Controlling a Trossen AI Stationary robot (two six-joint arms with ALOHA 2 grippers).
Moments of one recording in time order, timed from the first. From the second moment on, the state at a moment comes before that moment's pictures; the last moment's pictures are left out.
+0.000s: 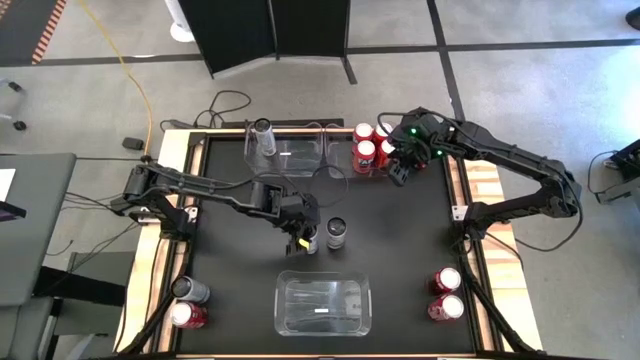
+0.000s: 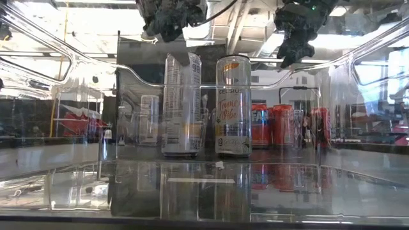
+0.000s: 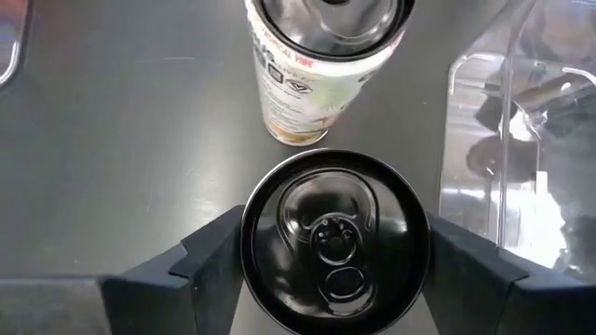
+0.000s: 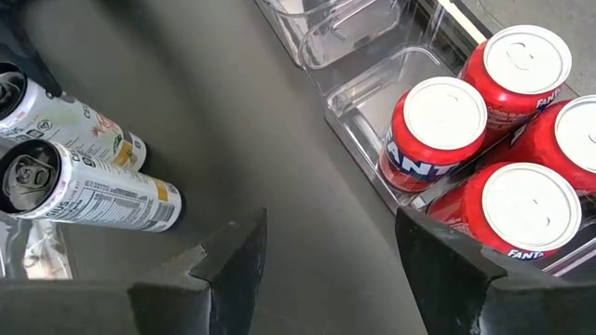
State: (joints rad) left arm -0.08 1.67 1.40 -0.75 -0.04 -0.19; right arm -0.49 1.20 1.19 -0.88 -0.11 0.10
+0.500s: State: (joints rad) left arm -0.02 1.67 1.56 -1.02 -0.18 -0.33; right arm -0.49 1.20 1.19 -0.88 -0.11 0.11
